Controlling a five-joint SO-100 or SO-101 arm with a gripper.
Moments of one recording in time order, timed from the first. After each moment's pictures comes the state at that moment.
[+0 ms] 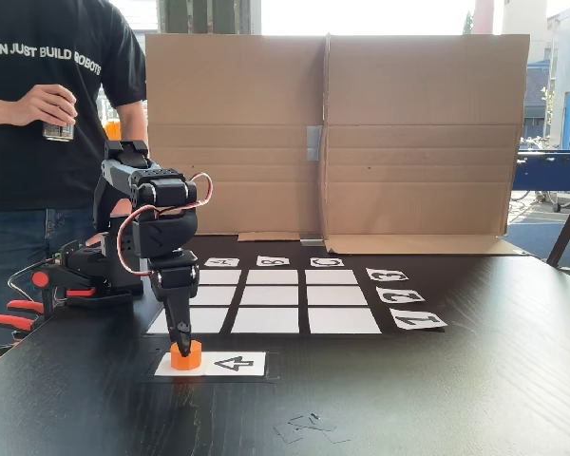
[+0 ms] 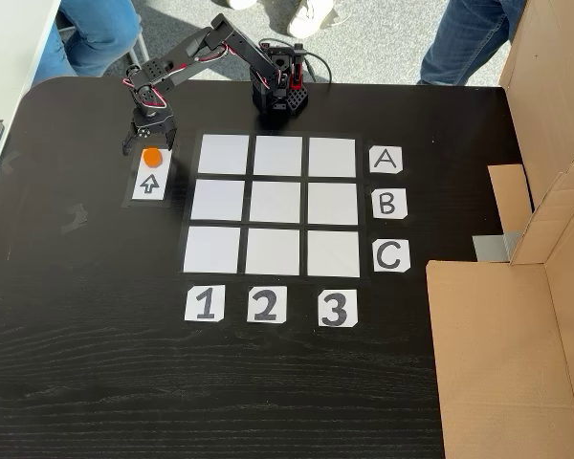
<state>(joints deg) 55.4 54.8 63.5 86.7 97.9</state>
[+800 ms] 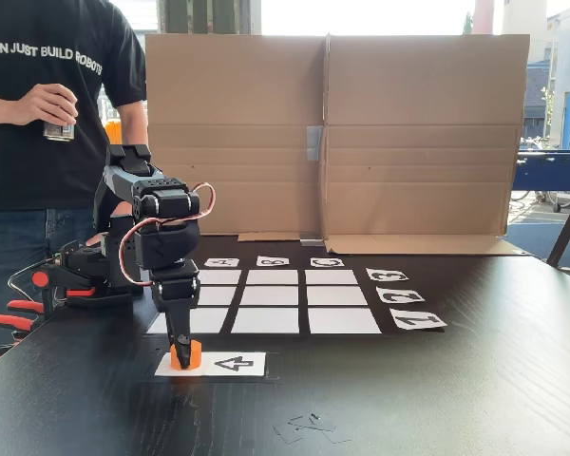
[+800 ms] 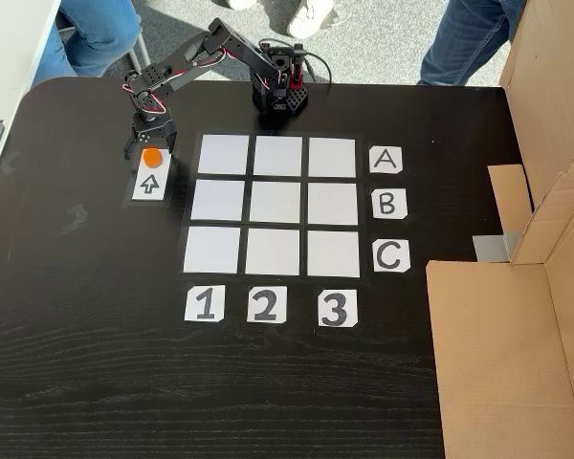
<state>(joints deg) 53.6 51.1 60.6 87.0 98.1</state>
